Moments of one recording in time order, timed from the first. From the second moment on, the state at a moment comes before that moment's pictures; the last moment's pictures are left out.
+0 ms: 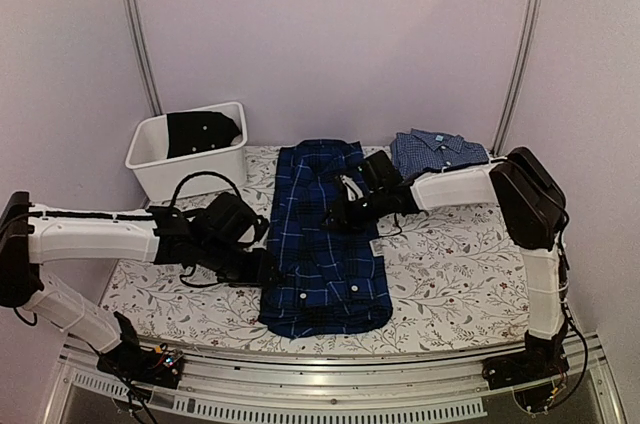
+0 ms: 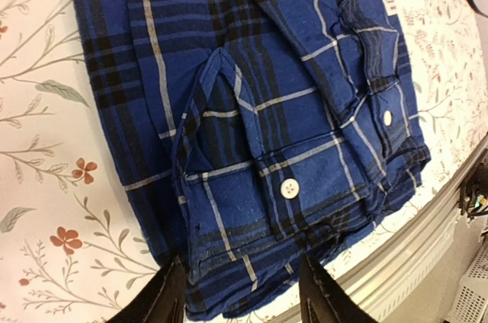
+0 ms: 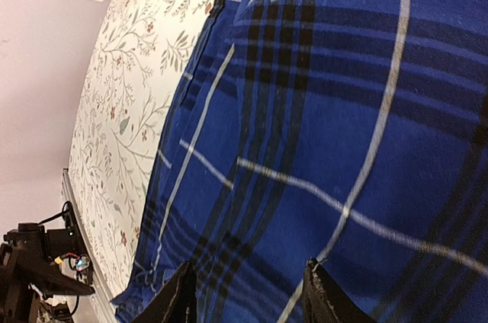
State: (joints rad) left arm -0.92 1.40 0.80 -0.41 0.09 -0.76; right arm 0.71 2.19 1.50 -0.11 -0.49 0.57
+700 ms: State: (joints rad) left arm -0.65 1.22 0.47 -0.22 0.37 -0.81; right arm 0.71 1.49 0.70 -0.09 -0.41 0.65
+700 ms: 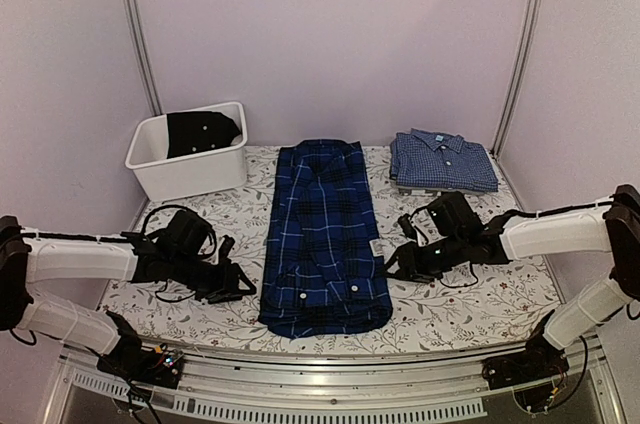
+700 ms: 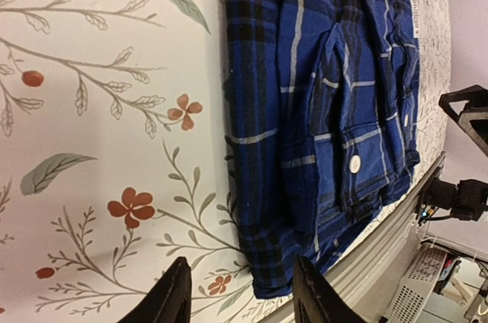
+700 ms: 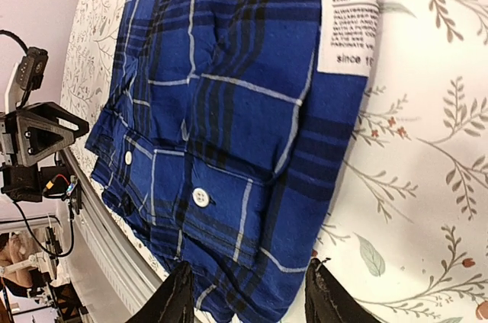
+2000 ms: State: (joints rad) left arm -0.70 1.50 0.46 0.11 0.55 -0.95; right arm 0.76 1.57 0.50 0.23 -0.53 0.83
